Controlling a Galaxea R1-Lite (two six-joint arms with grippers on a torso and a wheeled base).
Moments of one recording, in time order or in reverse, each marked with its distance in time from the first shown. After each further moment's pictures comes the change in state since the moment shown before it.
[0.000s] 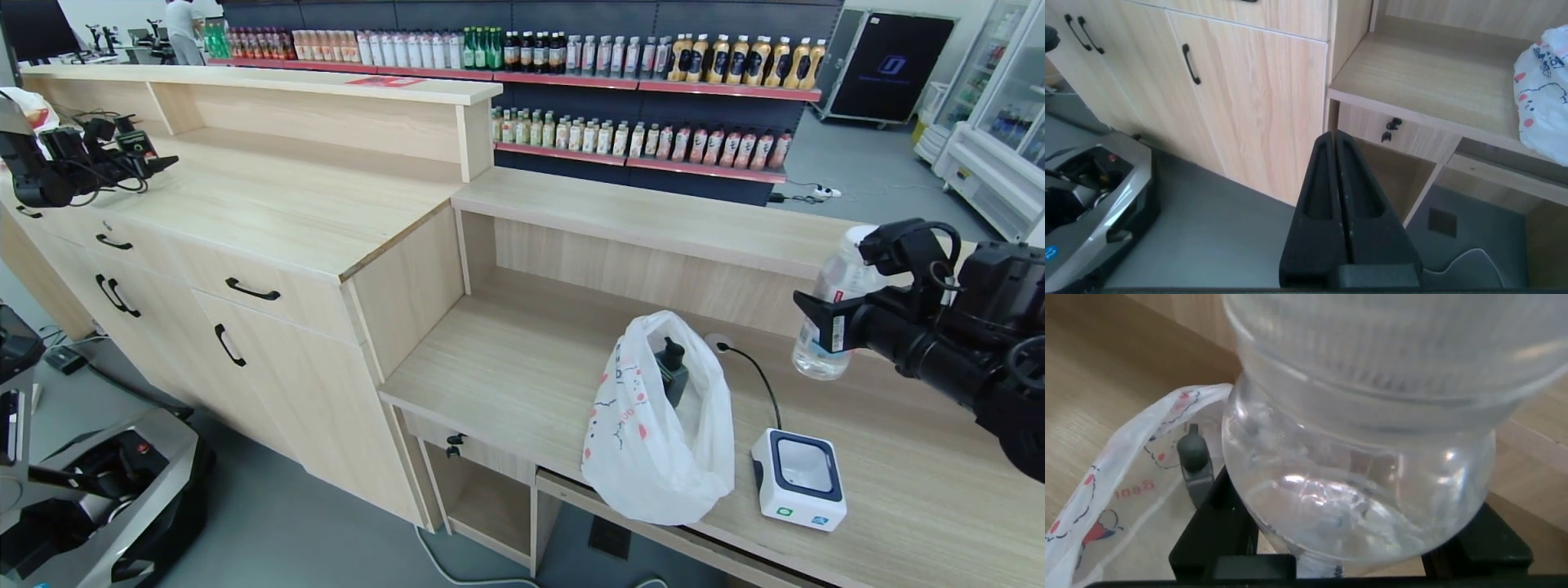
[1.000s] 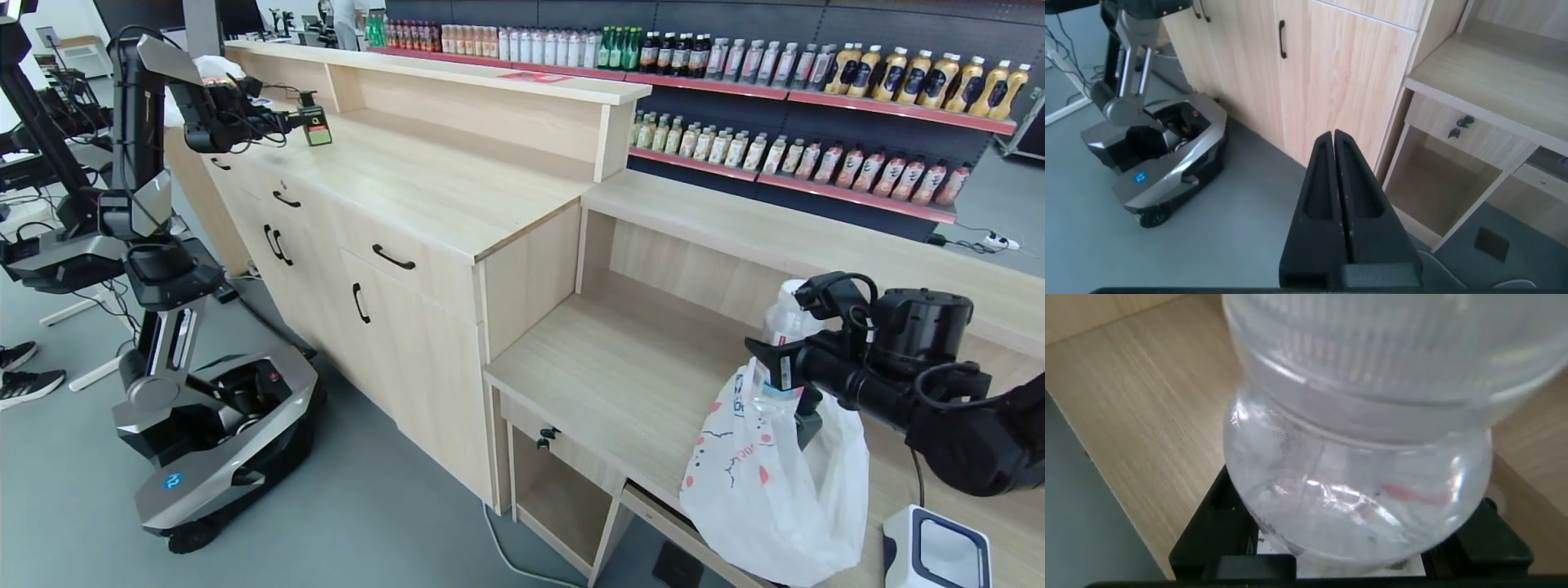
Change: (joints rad) left arm 0.000 0.000 0.000 0.000 0.000 0.000; right arm 0.026 0.204 0.007 -0.051 0.053 0.072
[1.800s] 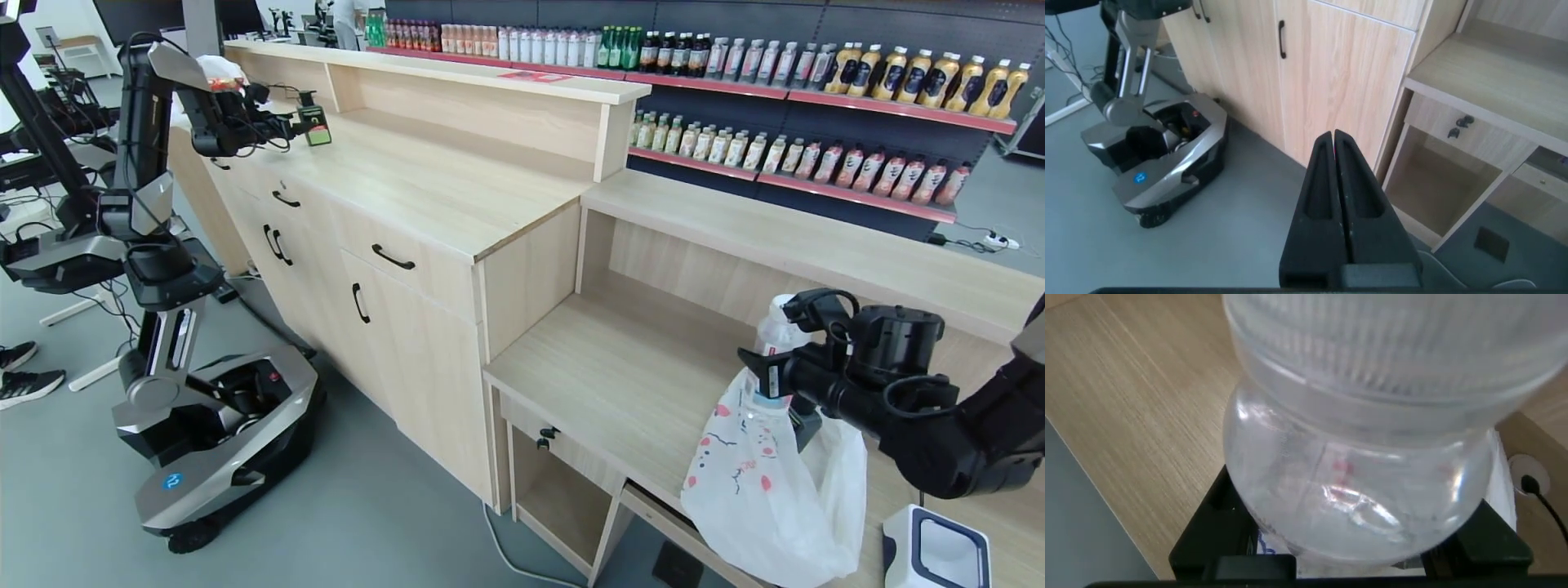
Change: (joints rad) left arm 0.000 0.000 0.000 0.000 0.000 0.000; right arm 0.000 0.090 -0.012 -0.083 0.003 0.024
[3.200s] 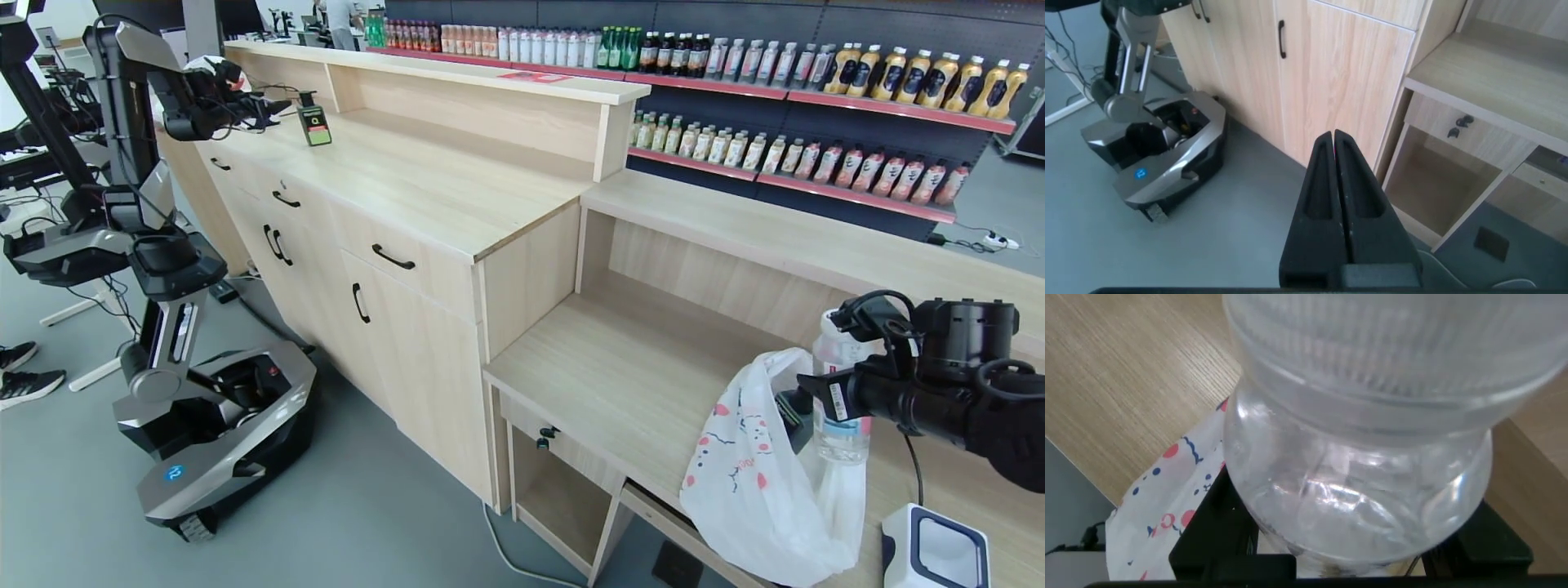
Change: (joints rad) left arm 0.000 0.000 0.000 0.000 0.000 0.000; right arm -0.100 -0.199 0.033 0.389 -0.055 -0.111
